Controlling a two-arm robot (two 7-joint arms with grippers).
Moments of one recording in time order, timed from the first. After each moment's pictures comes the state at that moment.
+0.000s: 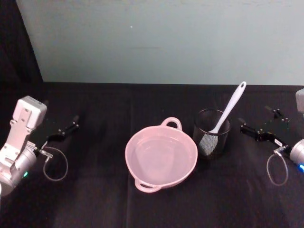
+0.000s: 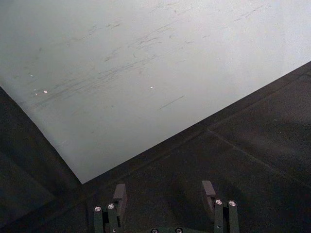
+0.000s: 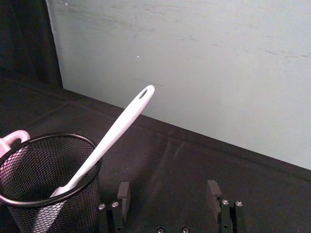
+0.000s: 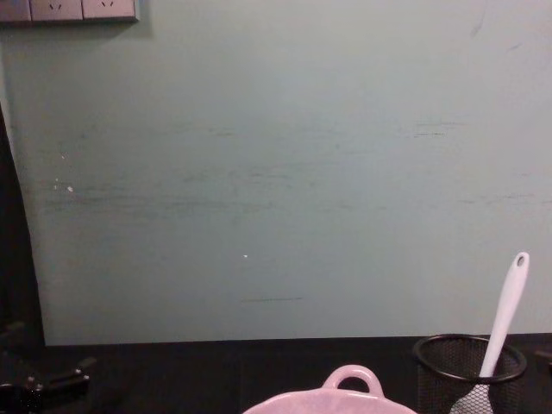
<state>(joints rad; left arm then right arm) -0.20 0.60 0.45 -1.41 -0.25 -0.12 0.03 0.27 0.61 -0.38 -1.33 0.45 -0.02 0.23</state>
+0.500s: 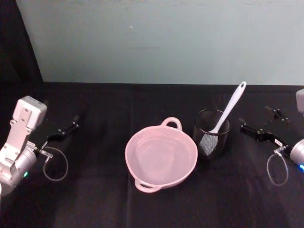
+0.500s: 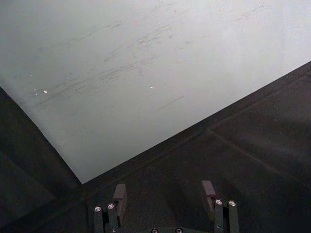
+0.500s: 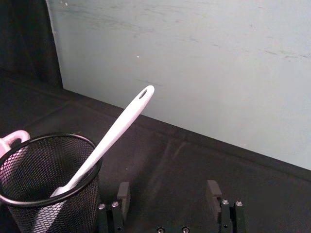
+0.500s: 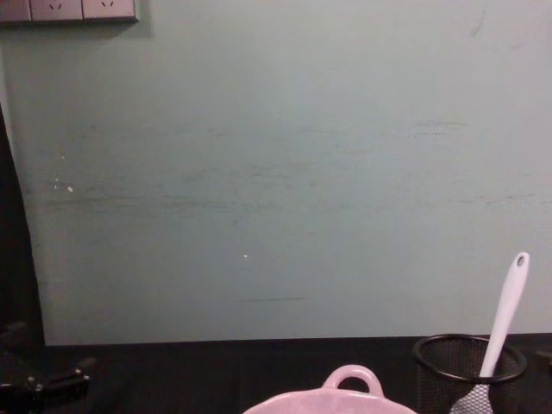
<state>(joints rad) -0.20 0.60 0.45 -1.41 -0.25 -0.12 0.03 0.27 0.61 -0.38 -1.33 0.46 -0.02 0.23</state>
